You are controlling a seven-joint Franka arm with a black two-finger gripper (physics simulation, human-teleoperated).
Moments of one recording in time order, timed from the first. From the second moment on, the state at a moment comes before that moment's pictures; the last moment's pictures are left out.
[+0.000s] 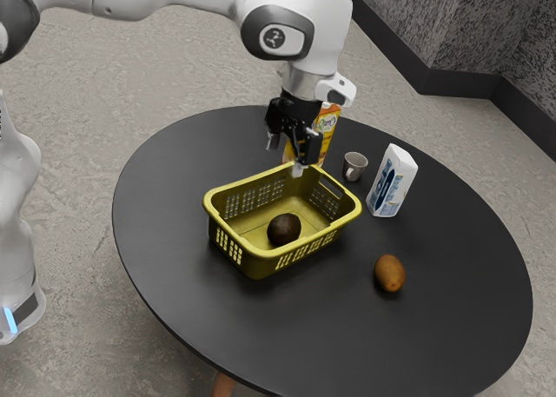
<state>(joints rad) -0.26 -0.18 0.18 -1.87 -0.02 1.68 -0.33</state>
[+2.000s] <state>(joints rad) -0.29 -0.01 0.18 -2.01 -0.04 1.94 -0.48</state>
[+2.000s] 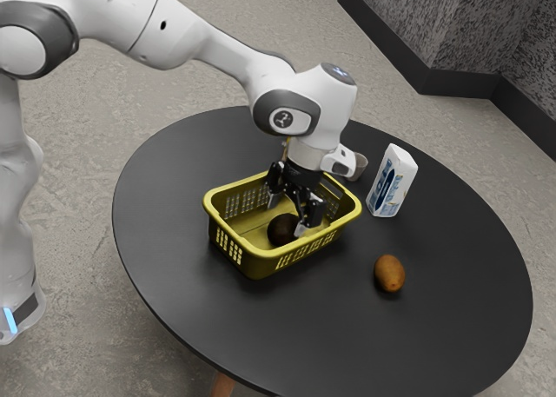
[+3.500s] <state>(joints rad) -0.27 -0.11 0.33 -1.84 -0.04 1.72 -1.00</state>
